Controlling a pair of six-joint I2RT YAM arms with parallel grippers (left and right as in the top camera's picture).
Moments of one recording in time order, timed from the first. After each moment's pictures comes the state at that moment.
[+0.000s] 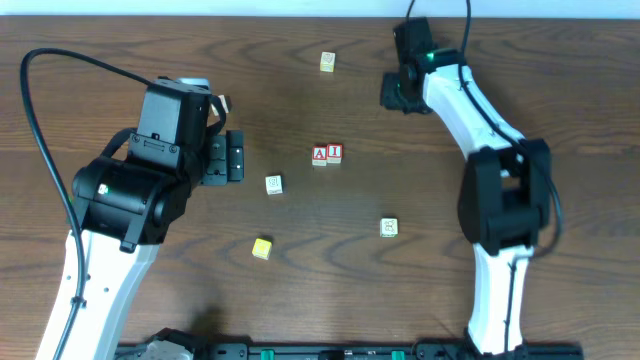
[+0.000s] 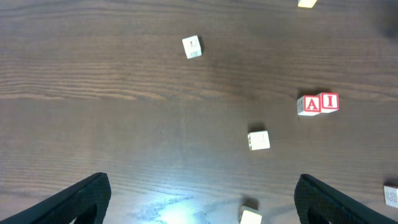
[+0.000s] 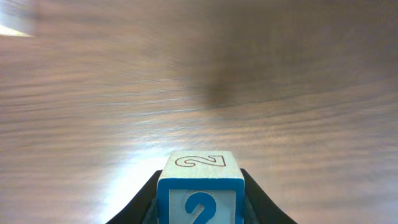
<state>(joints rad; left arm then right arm) -0.32 1.25 1.49 -1.19 -0.22 -0.23 0.25 2.21 1.88 -0.82 0.07 0.36</state>
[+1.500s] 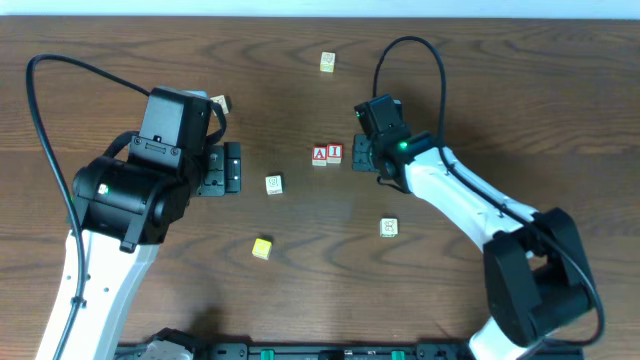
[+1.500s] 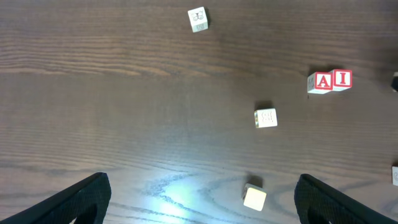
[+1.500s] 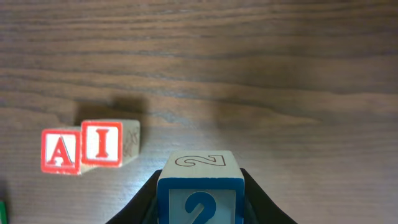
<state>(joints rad) -0.32 1.25 1.49 -1.28 -0.22 -0.25 0.48 1.81 1.18 -0.45 0.13 0.52</state>
